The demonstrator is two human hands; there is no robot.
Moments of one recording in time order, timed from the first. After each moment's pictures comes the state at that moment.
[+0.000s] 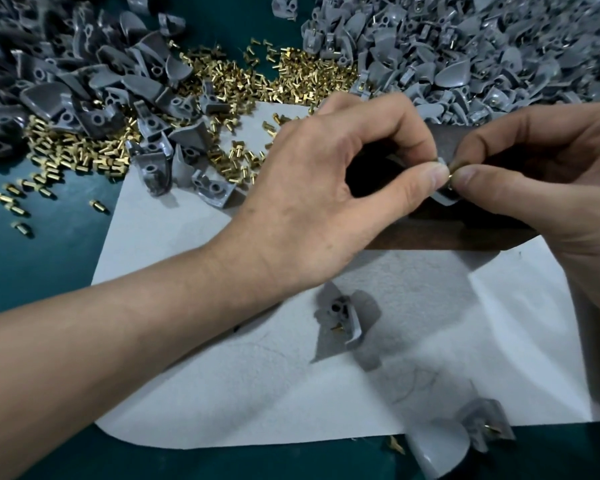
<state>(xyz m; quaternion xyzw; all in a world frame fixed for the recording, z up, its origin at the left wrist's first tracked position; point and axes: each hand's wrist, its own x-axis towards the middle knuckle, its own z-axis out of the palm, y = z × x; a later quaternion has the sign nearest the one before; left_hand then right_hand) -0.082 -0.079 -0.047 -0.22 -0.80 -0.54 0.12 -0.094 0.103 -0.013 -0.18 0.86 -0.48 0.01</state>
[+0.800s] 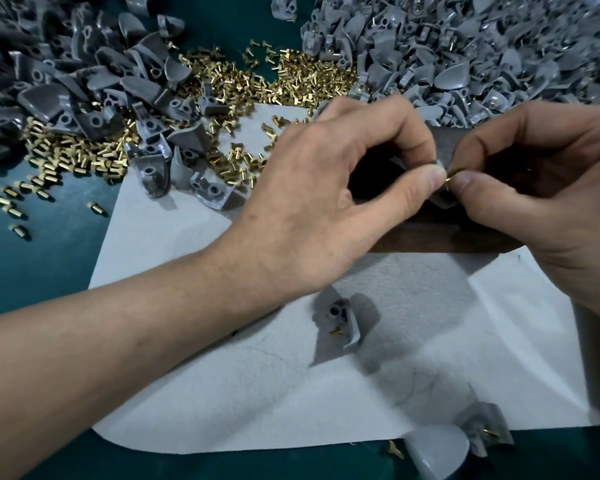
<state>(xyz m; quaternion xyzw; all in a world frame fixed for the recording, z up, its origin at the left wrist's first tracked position) -0.082 -0.078 -0.046 -0.23 -0.81 -0.52 0.13 -0.099 0.108 -0.023 -0.24 0.86 -0.44 -0.05</state>
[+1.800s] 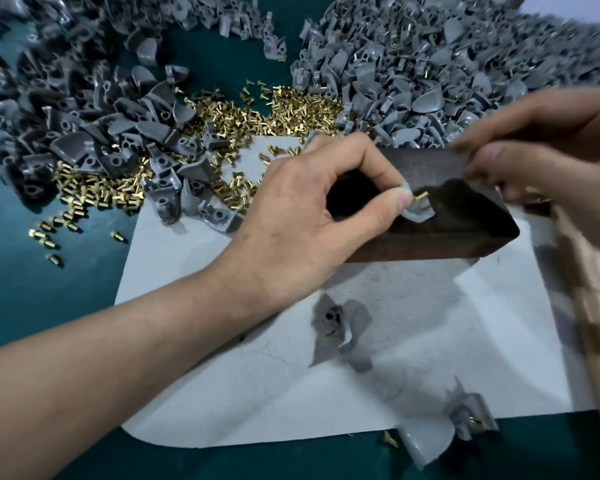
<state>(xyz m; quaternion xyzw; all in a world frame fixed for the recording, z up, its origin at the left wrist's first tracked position) -0.079 -0.082 -0.050 -0.19 -0.79 -0.57 0.09 -0.113 0.120 0.016 -0.18 0.90 -0.40 0.00</state>
